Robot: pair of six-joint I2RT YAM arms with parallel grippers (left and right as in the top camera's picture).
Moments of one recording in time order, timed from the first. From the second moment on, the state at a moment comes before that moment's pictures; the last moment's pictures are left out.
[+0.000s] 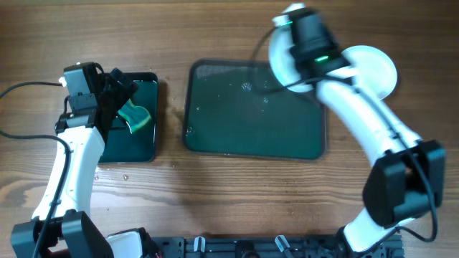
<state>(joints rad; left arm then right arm) 0.18 1.44 0.95 -0.36 0.01 -0.66 0.26 1.81 1.47 -0.49 0.48 -0.40</state>
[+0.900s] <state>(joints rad) 0.18 1.44 0.95 -0.36 0.01 -0.66 -0.52 2.03 1.47 -0.58 -0.32 0.24</state>
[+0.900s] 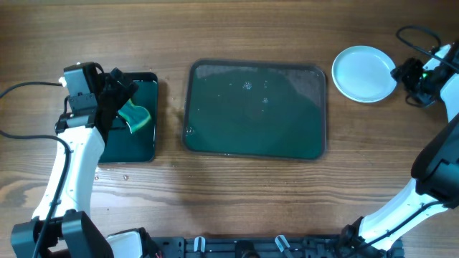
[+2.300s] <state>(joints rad) 0.18 1.44 0.95 -0.36 0.01 -0.66 0.02 1.34 1.33 -0.99 -0.24 0.29</state>
